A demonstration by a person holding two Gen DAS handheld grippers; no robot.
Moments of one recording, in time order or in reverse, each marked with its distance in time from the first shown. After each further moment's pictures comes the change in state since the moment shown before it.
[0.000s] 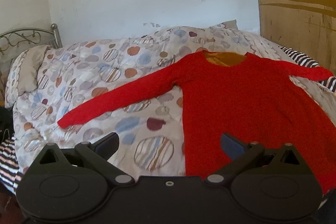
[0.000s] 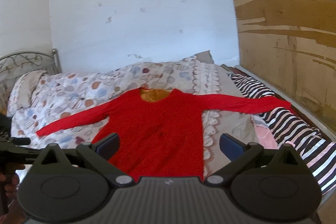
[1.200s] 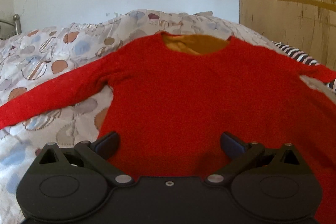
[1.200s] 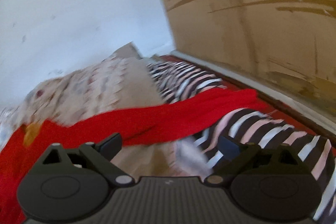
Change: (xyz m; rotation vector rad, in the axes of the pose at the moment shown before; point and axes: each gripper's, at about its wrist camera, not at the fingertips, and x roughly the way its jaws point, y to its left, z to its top) left arm 0.212 -0.080 0.002 -0.013 -0.009 -0.178; right arm 0.275 -0.268 0.032 0.300 -0.008 -0.279
